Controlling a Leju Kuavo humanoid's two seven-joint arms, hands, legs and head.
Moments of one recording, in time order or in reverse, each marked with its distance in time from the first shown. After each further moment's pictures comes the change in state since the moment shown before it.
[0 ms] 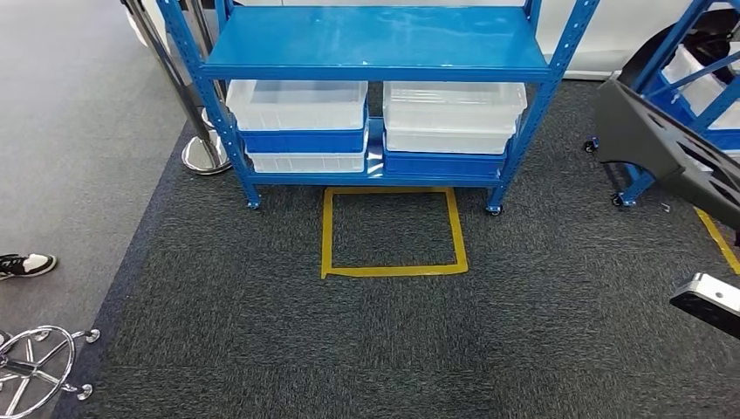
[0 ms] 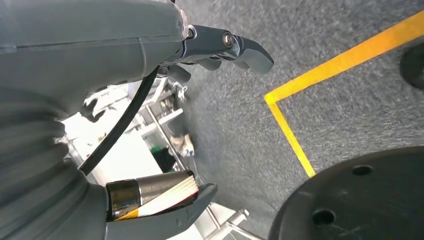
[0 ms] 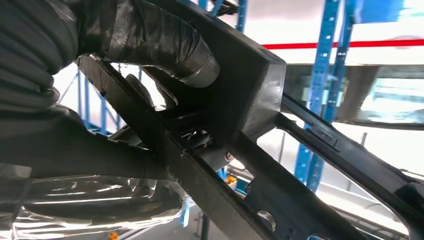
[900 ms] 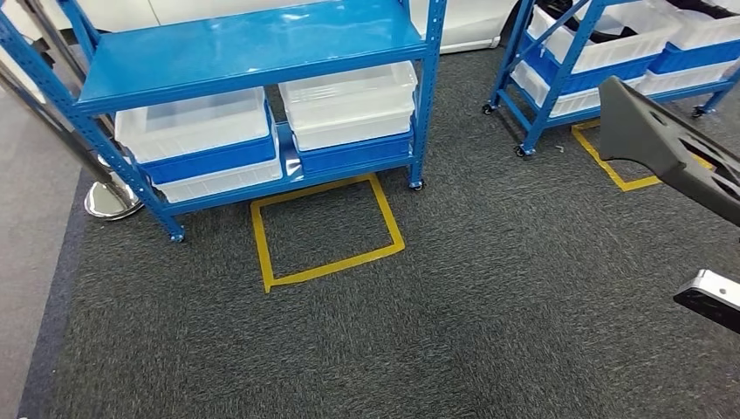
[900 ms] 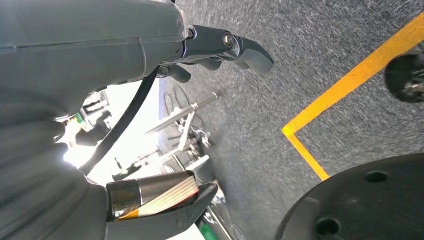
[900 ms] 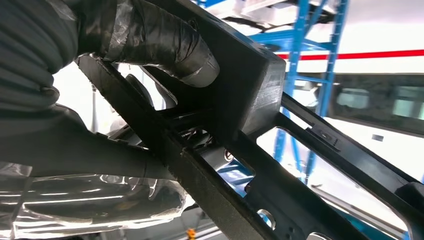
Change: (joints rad) left arm -0.001 -0.004 0.000 0.004 0.002 -0.004 0.003; right arm -0.020 -0.011 0.004 0.002 -0.004 0.020 0.002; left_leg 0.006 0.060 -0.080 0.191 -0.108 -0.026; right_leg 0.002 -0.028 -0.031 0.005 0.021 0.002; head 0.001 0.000
